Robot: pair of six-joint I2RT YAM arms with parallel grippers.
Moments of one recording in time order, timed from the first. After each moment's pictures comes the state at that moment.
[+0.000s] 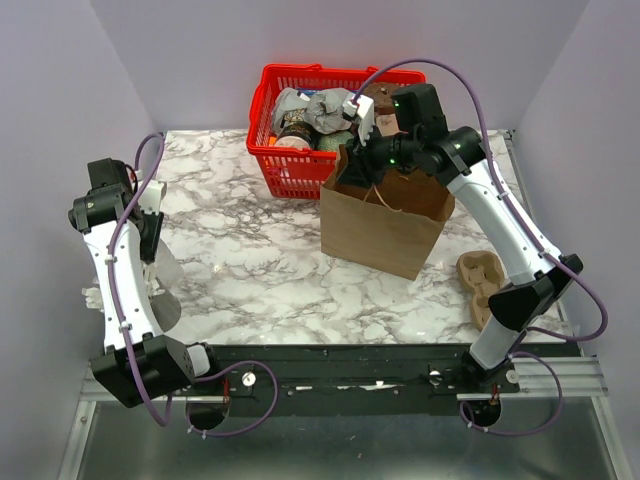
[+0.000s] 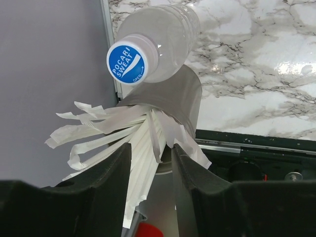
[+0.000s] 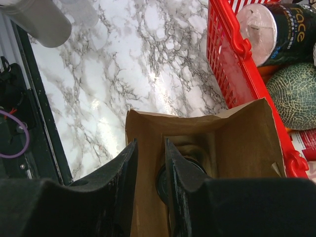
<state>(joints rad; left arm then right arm) 0.37 1.25 1.44 -1.34 -0.08 0.45 0.58 1.72 2.02 -0.91 -0.55 -0.28</state>
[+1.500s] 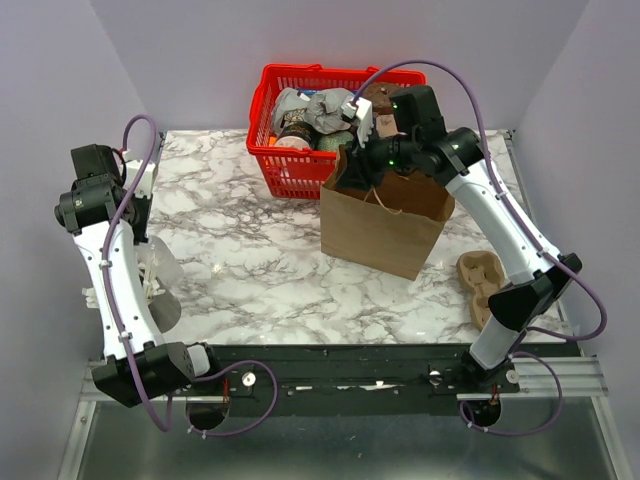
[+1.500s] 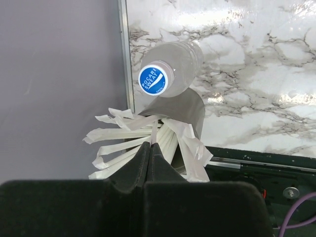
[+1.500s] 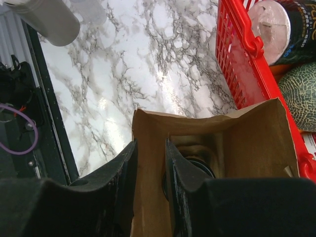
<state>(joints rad) 0.37 1.26 1.58 -1.34 -0.04 0.46 0.58 1.72 2.01 -0.91 -0.58 -0.27</state>
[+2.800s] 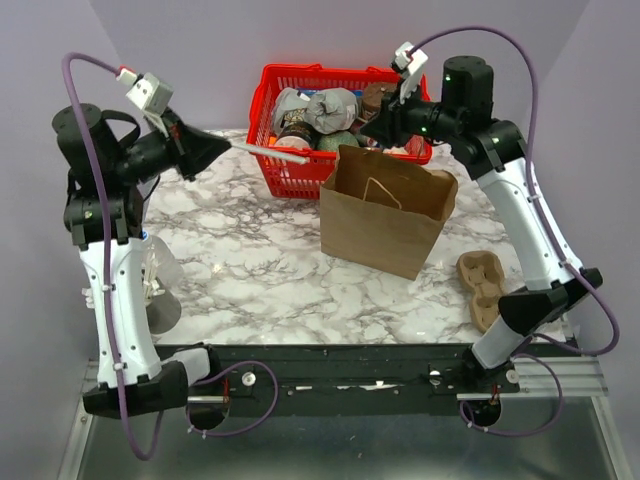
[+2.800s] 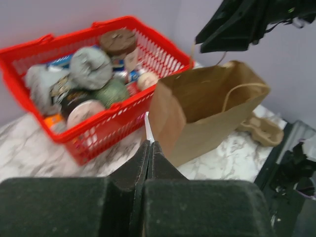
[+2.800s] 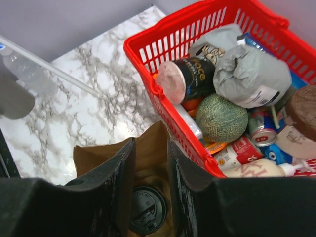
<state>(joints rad) 0.22 1.16 1.67 -0.62 1.05 -0.07 0.44 1.67 2.06 -0.70 -0.50 -0.14</state>
